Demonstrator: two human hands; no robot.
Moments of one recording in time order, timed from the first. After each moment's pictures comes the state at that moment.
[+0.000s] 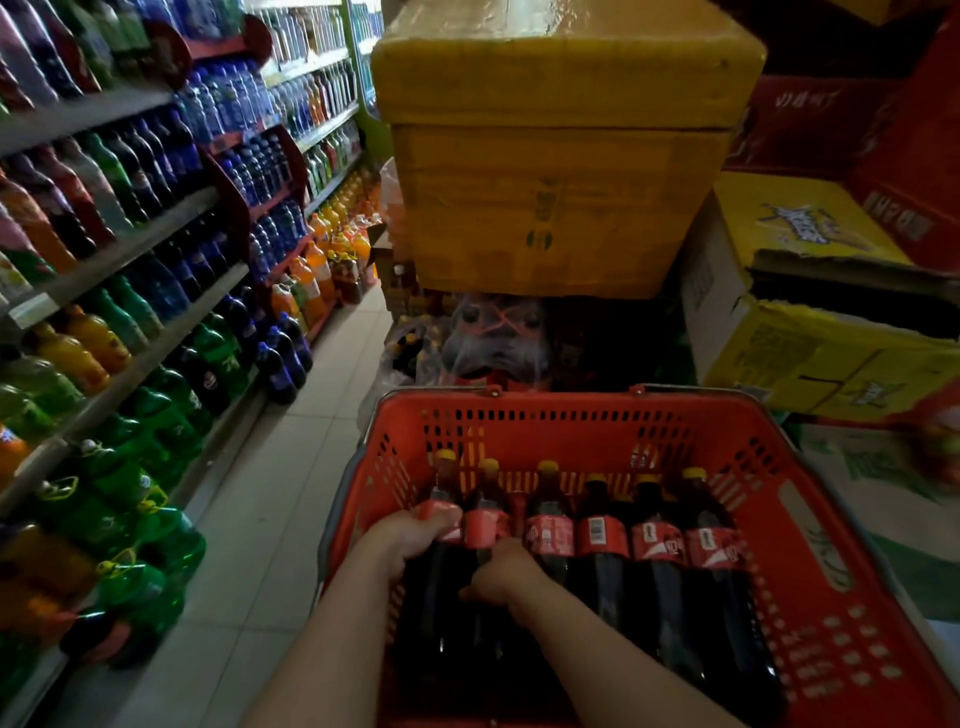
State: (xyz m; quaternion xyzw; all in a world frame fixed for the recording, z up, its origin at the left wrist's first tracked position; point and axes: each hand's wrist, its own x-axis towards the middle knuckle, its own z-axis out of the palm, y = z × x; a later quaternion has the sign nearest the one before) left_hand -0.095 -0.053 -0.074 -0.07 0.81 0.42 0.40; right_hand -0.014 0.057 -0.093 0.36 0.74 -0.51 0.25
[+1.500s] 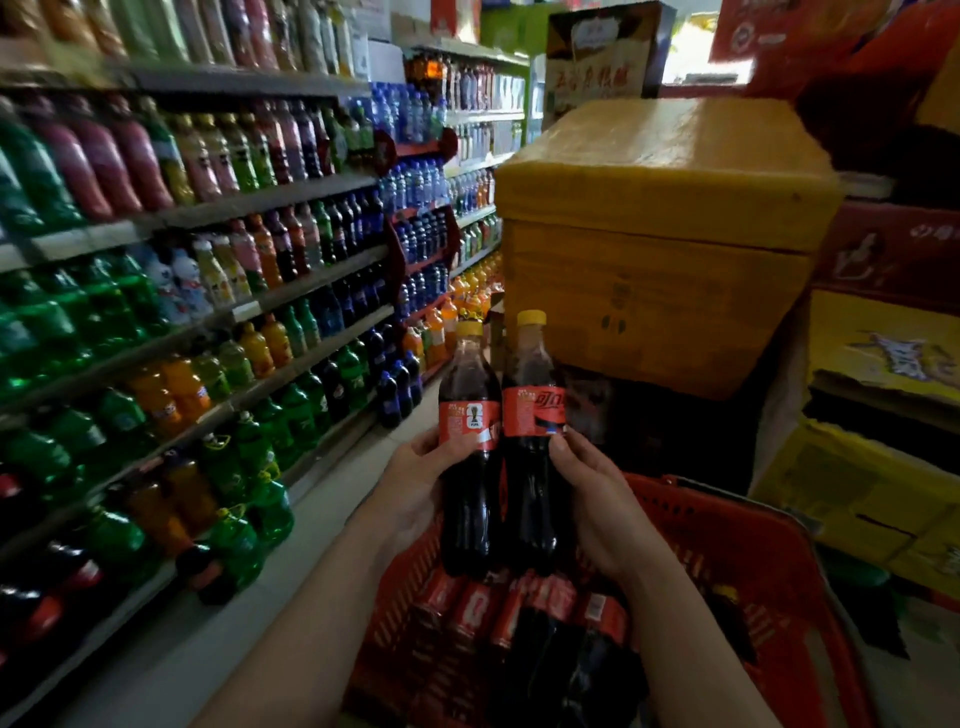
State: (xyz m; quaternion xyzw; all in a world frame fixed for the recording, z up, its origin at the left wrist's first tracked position) left_hand -0.032 -0.034 0.054 0.04 0.54 0.83 0.14; right_hand 0.010 0.148 0.056 0.00 0.55 -0.83 0.04
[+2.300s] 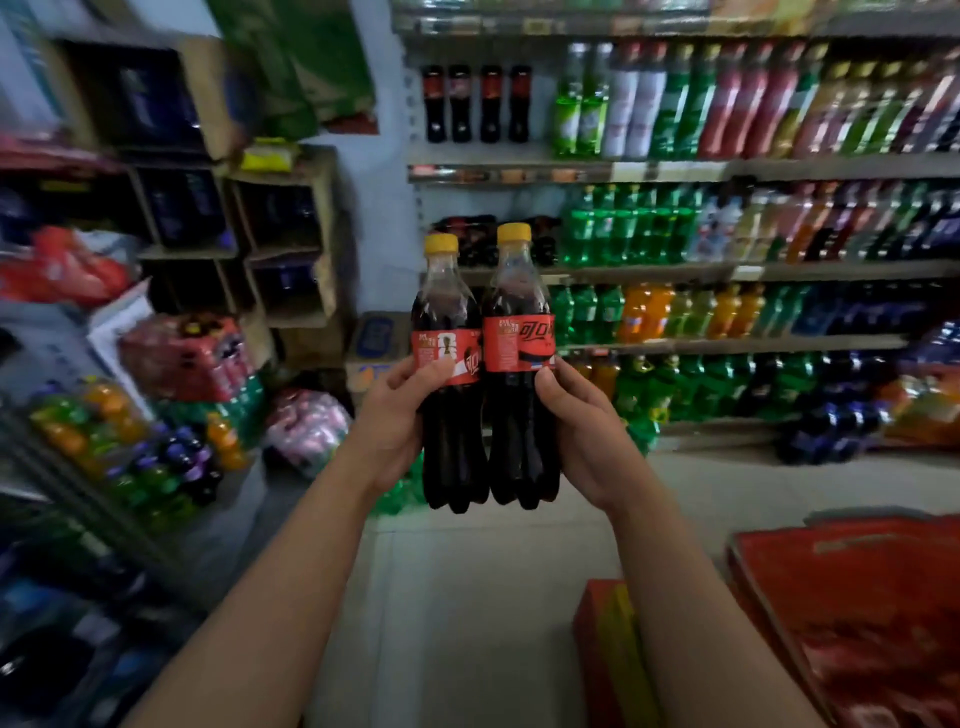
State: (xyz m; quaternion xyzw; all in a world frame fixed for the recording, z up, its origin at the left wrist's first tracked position) left_hand 0.262 -0.317 0.077 -0.20 0.50 0.75 -0.39; right_hand 0.117 -0.203 0.071 -0.33 0.43 -0.70 0.46
